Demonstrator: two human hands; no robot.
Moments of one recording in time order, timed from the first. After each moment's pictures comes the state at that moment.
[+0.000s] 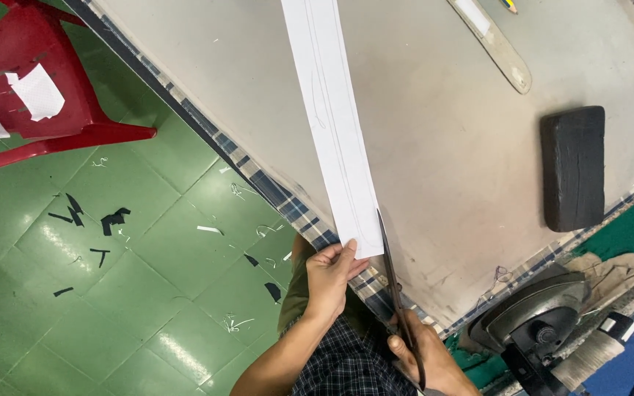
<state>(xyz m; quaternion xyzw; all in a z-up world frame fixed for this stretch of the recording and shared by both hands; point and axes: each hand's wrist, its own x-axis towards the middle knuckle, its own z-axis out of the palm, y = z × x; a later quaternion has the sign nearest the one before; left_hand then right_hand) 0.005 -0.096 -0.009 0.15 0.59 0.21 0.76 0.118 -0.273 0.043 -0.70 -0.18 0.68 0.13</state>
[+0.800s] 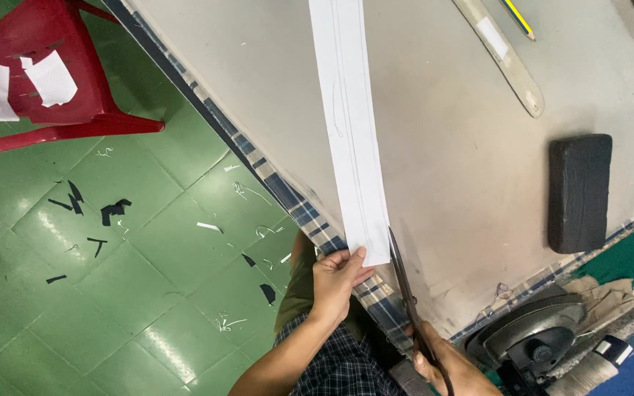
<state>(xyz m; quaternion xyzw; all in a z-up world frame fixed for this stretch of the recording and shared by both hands) 0.005 -0.098 -0.016 0.12 0.60 0.21 0.76 0.161 -0.289 0.051 -0.66 -0.17 0.73 0.08</state>
